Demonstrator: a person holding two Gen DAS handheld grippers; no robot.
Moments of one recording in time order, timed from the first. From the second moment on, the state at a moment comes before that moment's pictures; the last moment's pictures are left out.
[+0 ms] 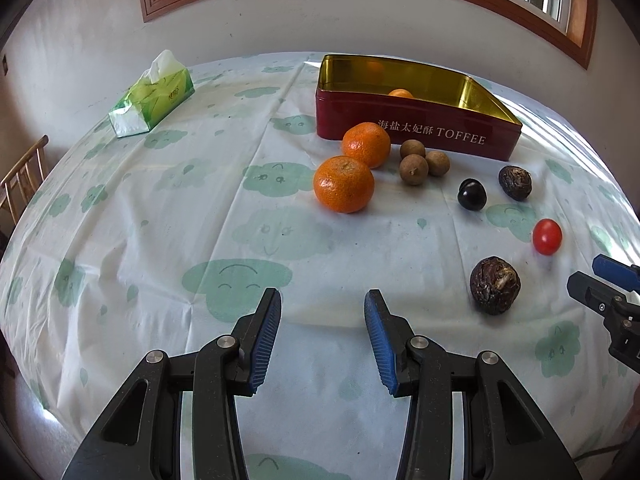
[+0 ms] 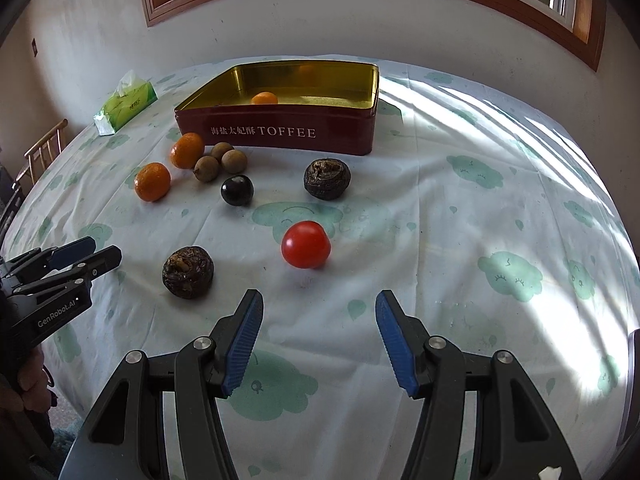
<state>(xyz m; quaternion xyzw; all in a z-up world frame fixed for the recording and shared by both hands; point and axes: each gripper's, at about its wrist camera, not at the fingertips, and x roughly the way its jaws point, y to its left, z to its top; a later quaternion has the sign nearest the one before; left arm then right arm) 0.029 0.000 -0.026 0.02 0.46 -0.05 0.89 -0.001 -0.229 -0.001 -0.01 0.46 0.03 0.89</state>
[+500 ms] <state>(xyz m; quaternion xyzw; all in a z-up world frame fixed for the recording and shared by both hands) 0.030 0.010 -0.033 0.01 0.45 -0.05 0.89 0.013 -0.224 -0.018 -0.02 0.48 0.03 0.88</state>
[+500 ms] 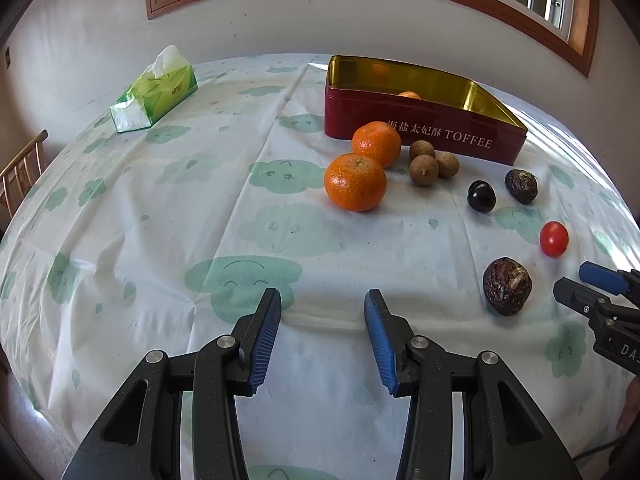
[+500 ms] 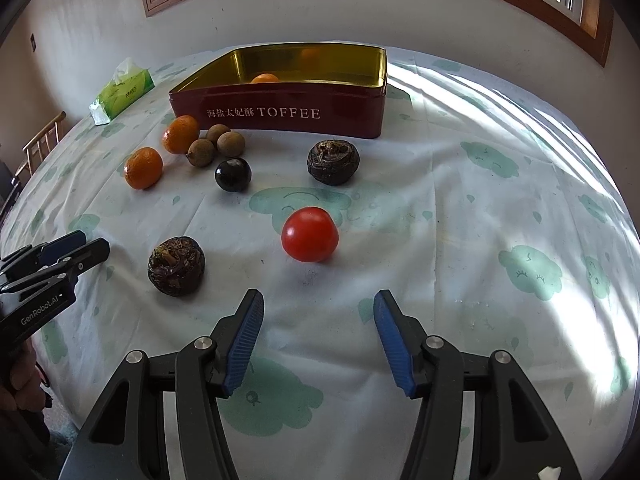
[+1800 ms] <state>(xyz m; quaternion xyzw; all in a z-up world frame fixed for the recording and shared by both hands) 0.093 -0.017 -0.034 0.03 0.44 -0.08 0.90 0.050 -0.222 -0.023 -0.03 0.44 0.03 0.89</state>
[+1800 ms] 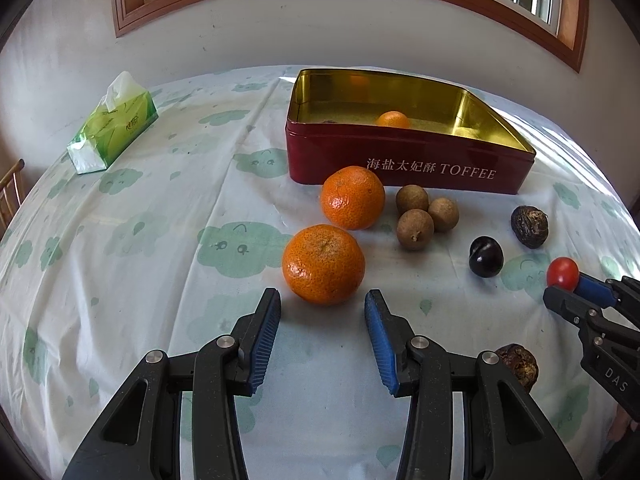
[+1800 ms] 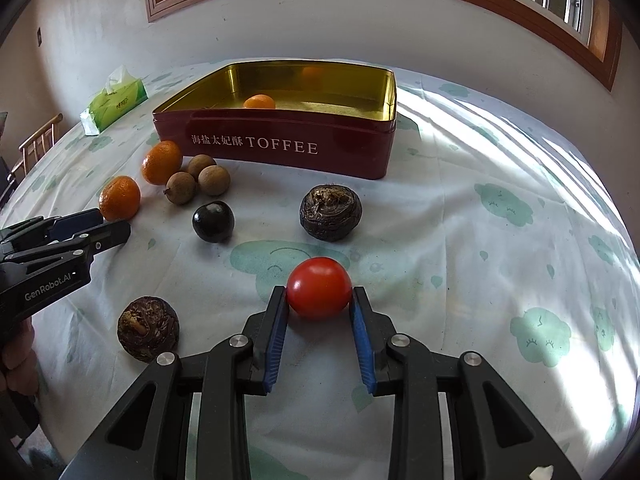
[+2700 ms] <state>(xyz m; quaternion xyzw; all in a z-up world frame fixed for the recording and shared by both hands) 0.108 -0.019 -0.036 0.02 0.43 -0.07 0.90 0.060 -0.223 -0.023 -0.03 0.44 0.02 0.90</state>
